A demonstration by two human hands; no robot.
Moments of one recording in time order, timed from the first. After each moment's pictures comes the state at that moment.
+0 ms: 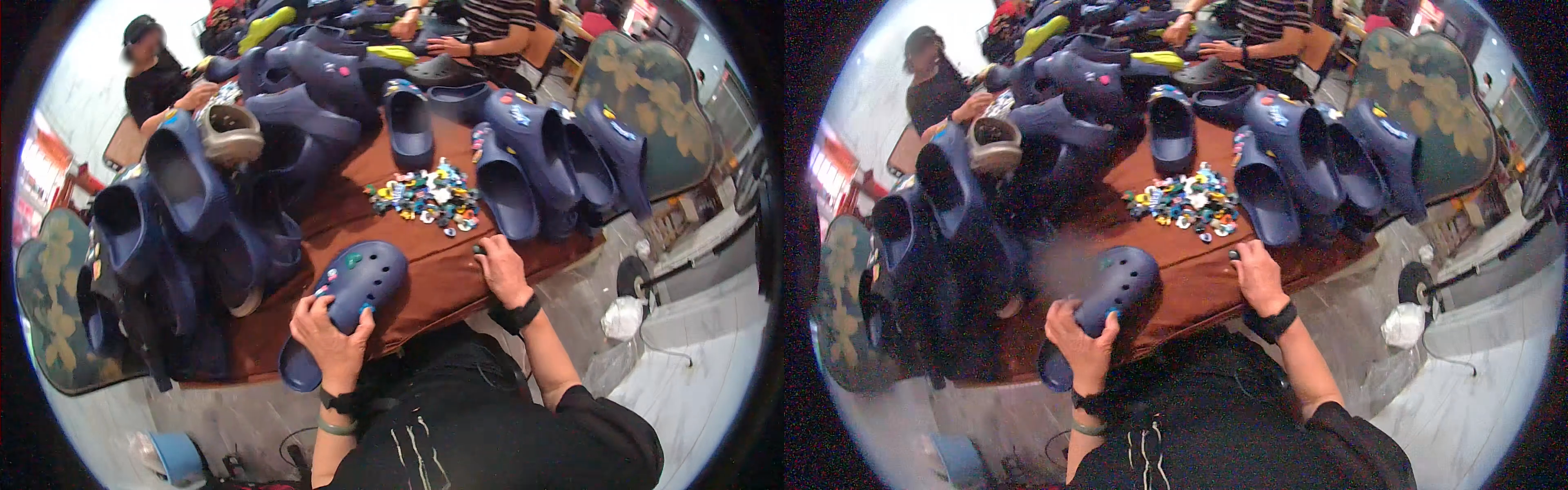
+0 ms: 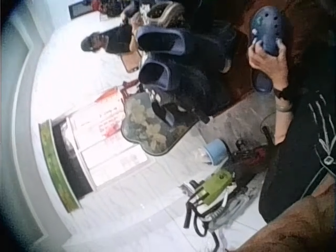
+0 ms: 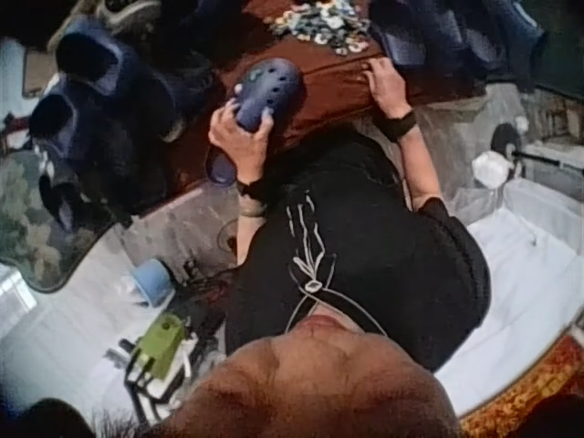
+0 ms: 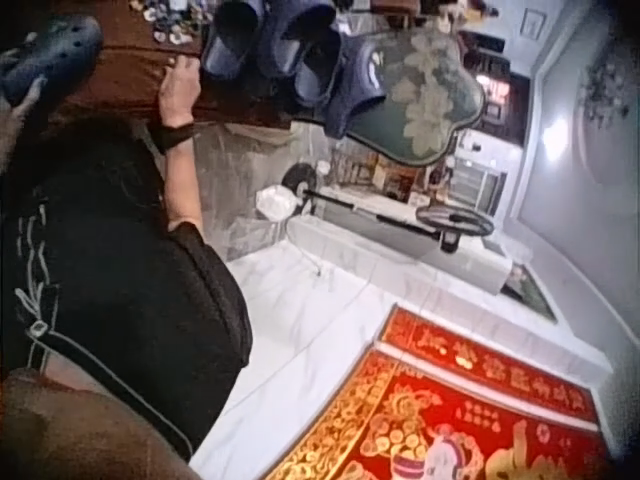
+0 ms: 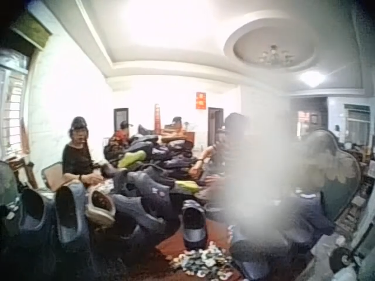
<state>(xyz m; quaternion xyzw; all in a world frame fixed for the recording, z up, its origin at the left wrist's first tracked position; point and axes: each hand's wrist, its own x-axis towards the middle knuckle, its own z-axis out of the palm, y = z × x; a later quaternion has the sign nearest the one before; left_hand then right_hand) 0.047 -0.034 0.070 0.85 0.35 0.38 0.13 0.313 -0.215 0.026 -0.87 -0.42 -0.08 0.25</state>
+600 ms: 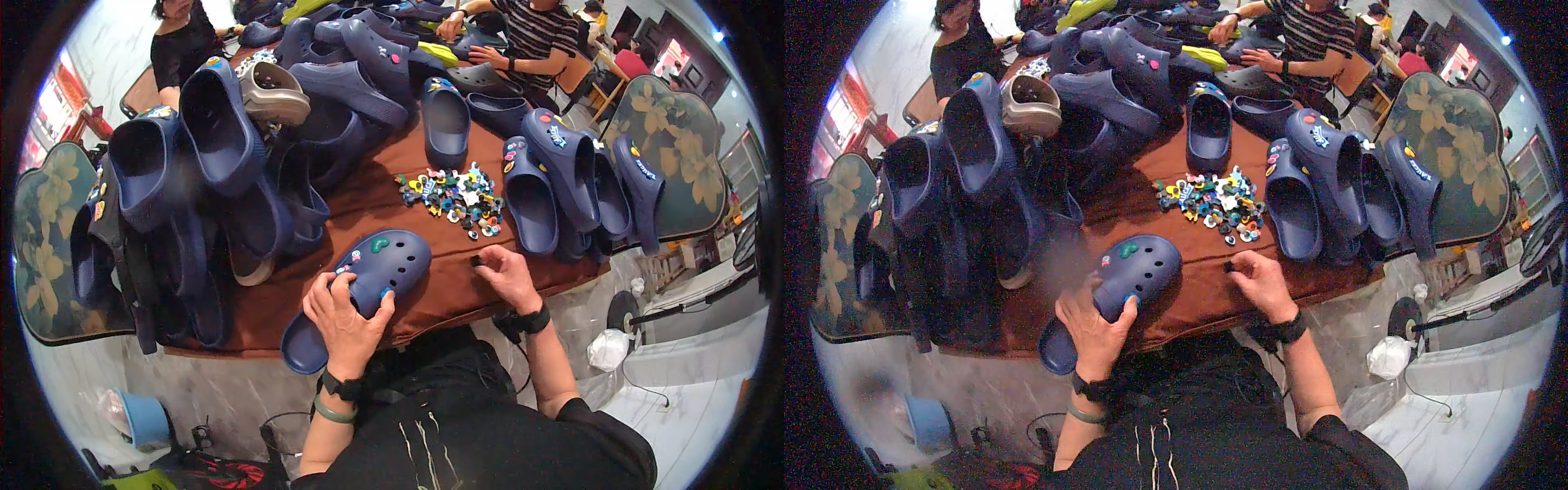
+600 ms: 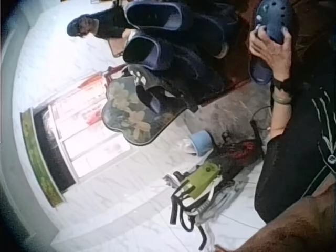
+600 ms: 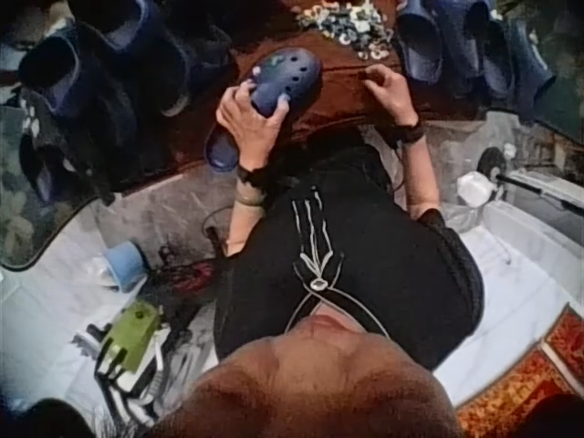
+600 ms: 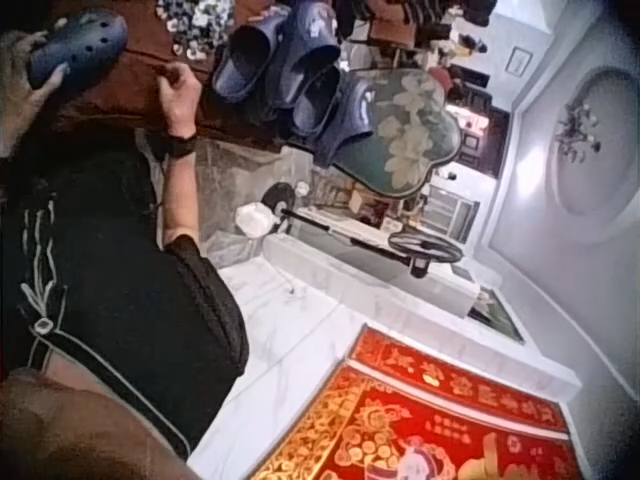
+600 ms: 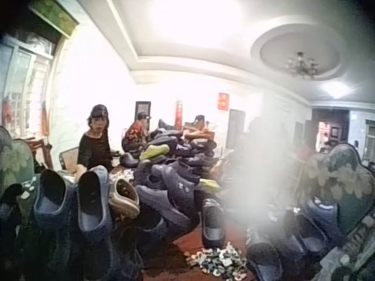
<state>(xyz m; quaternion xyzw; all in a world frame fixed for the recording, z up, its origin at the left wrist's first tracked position) 0.049 -0.030 0.073 0.84 0.37 0.37 0.16 0.302 -0.191 0.054 -0.80 -0.37 0.18 0.43</state>
